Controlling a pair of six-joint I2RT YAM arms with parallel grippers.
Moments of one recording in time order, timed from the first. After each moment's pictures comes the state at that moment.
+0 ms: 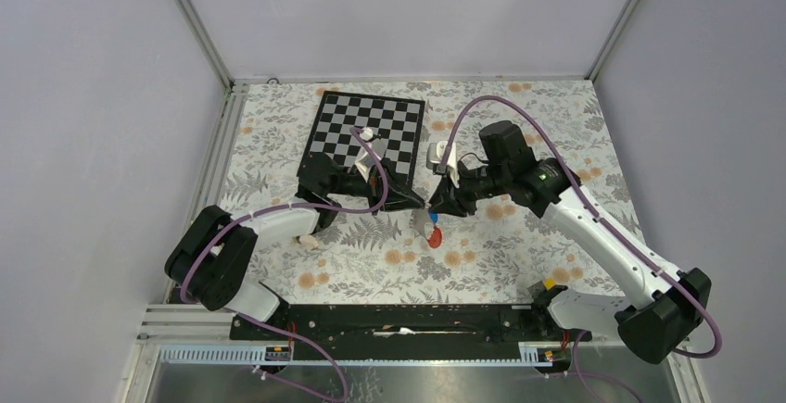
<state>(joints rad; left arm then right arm) -0.60 1.48 0.68 1.15 1.17 -0.56 0.61 1.18 1.14 -0.70 -0.75 -0.54</state>
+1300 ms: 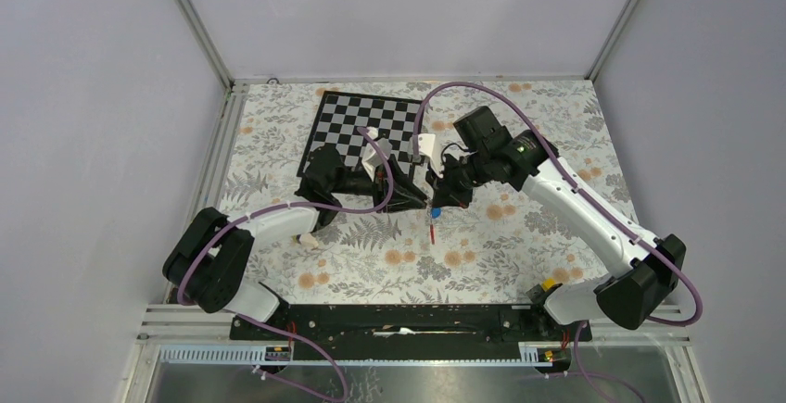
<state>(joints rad) -0.60 1.47 0.71 0.93 1.11 -0.39 0.67 1.39 1.40 -1.01 -0.54 -0.53</state>
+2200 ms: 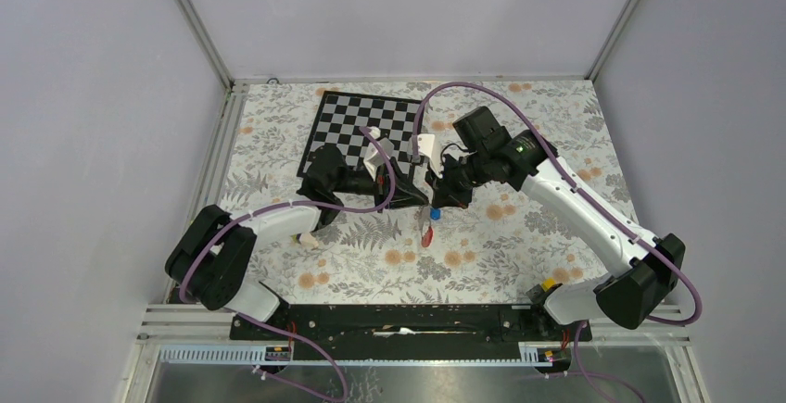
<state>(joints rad) -0.61 1.48 0.72 0.94 1.11 -0.39 0.67 1.39 1.40 -1.01 -0.54 -0.52</state>
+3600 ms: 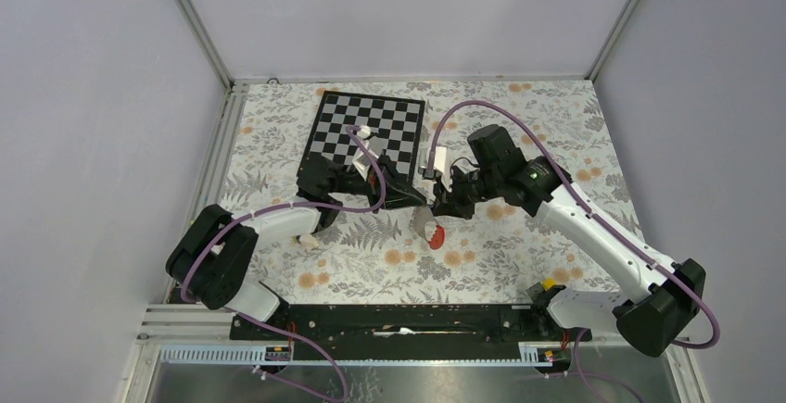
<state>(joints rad) -0.61 1.49 0.70 1.24 1.16 -0.62 0.66 1.23 1.17 -0.79 -0.60 -0.52</state>
